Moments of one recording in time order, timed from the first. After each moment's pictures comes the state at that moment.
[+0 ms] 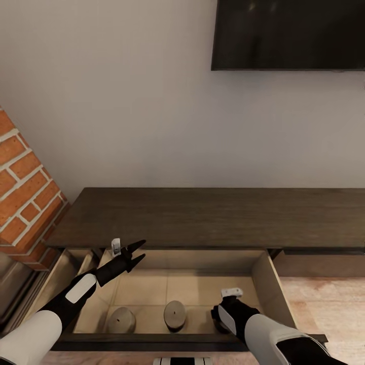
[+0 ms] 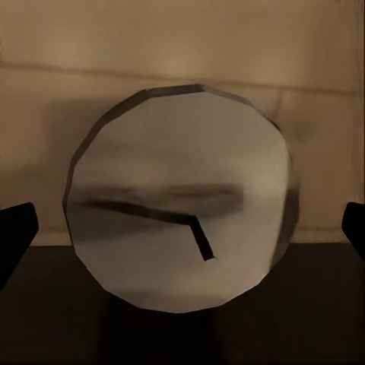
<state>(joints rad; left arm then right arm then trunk) -0.70 0.22 -0.37 -0.51 1.33 0.54 -0.78 -0.77 0.16 0.08 -0.07 -0.03 0.34 -0.28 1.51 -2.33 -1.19</state>
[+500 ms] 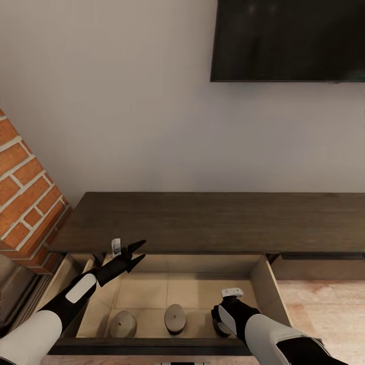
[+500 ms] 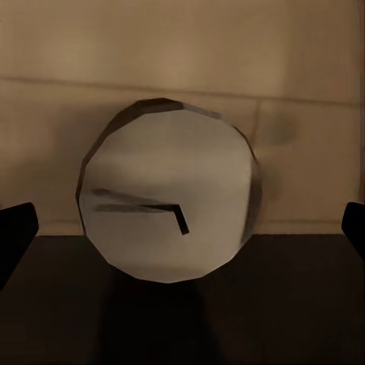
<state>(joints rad) -0.70 0.22 -0.37 -0.51 1.33 0.54 -0.78 -0.77 0.16 0.08 -0.07 -0.03 0.35 -0.28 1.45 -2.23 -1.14</state>
